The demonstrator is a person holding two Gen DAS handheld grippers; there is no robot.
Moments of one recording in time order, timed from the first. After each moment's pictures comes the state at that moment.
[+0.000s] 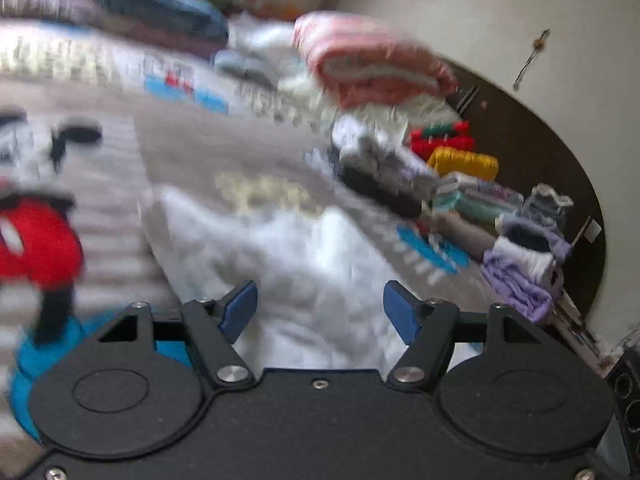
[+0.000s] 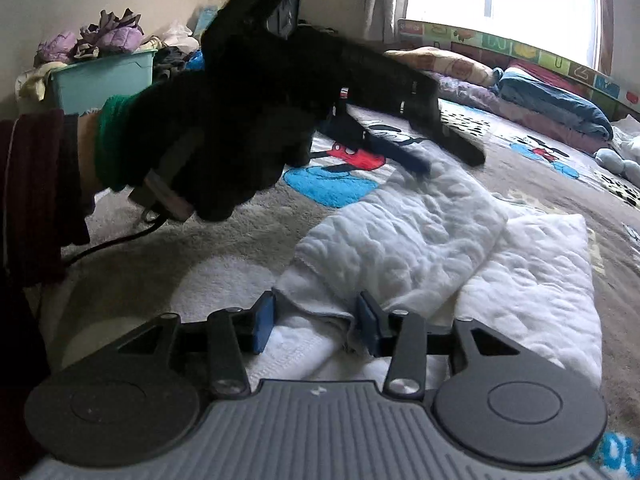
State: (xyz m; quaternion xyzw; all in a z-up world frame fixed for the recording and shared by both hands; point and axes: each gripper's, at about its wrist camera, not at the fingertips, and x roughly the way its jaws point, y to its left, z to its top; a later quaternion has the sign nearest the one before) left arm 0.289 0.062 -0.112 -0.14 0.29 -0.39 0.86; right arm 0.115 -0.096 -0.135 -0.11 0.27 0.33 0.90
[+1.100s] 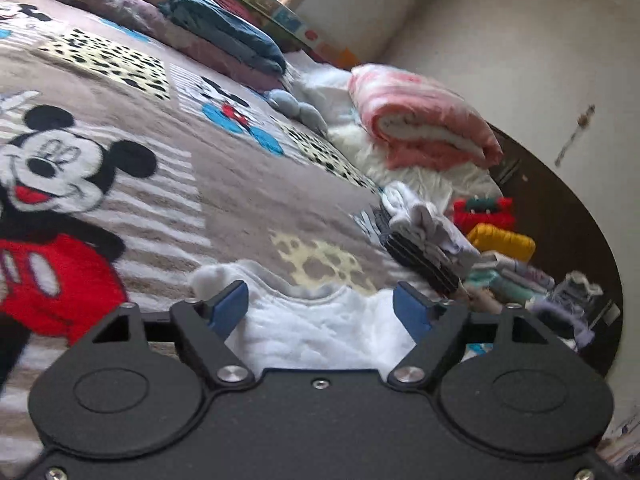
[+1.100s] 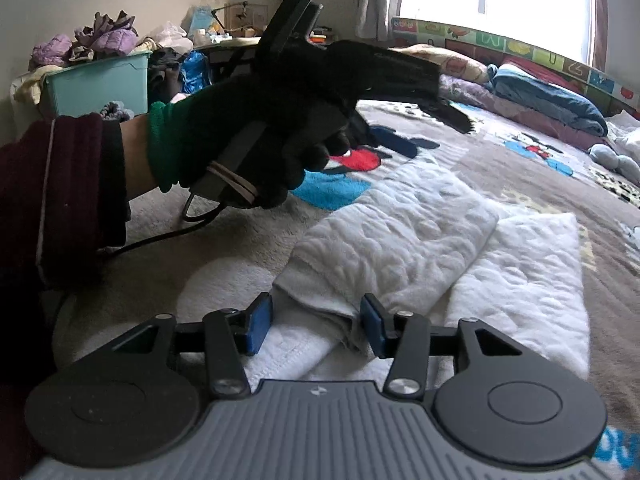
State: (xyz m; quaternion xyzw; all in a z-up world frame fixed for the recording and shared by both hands) left arm 0.339 0.083 -0.120 -0.24 0.29 -0.32 0.87; right arm 0.110 -0.101 -0.125 -0.10 0.28 0.32 0.90
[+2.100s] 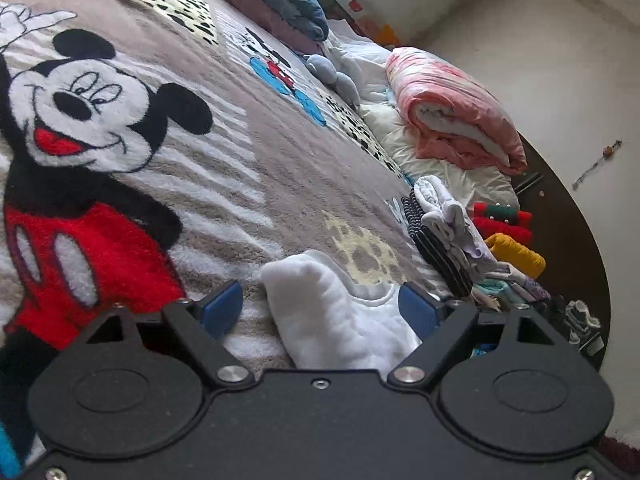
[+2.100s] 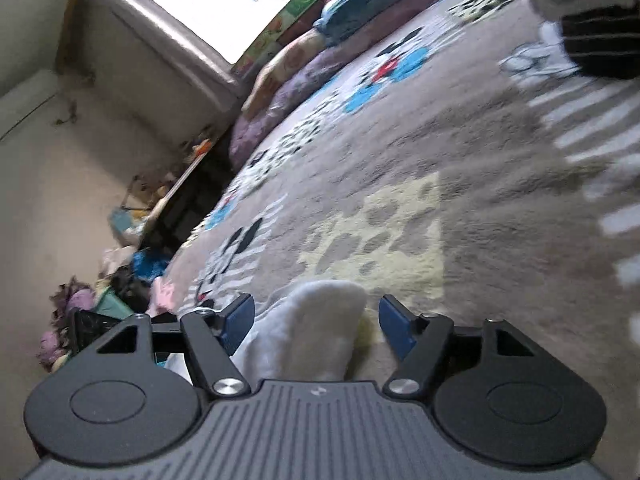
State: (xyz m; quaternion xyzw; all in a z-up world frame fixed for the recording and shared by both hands) left arm 0.386 0.104 -0.156 -0.27 0.36 -0.32 0.83; right arm 0.354 -0.308 -0.178 0.33 0.34 0.28 0.84
